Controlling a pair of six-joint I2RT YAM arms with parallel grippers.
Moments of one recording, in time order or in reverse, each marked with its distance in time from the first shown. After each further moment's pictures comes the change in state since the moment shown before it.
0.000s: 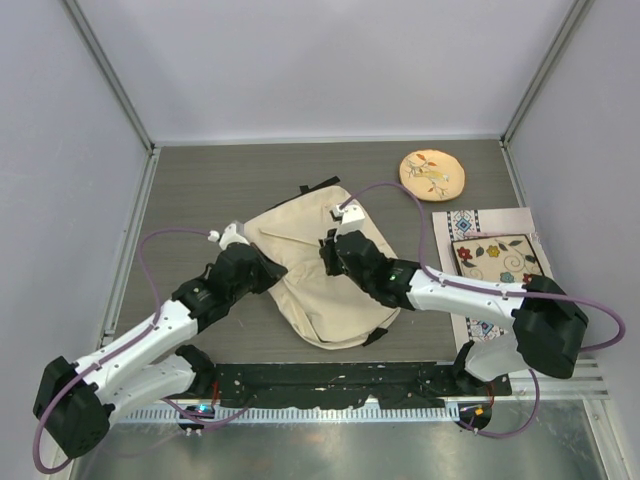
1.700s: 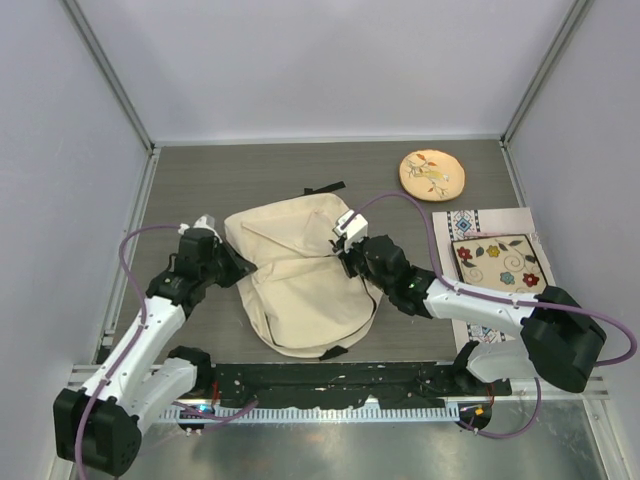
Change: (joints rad) left arm 0.407 -0.034 0.047 -0.184 0.307 0.246; right arm -0.108 -0.104 -0.208 0.256 -0.212 -0.494
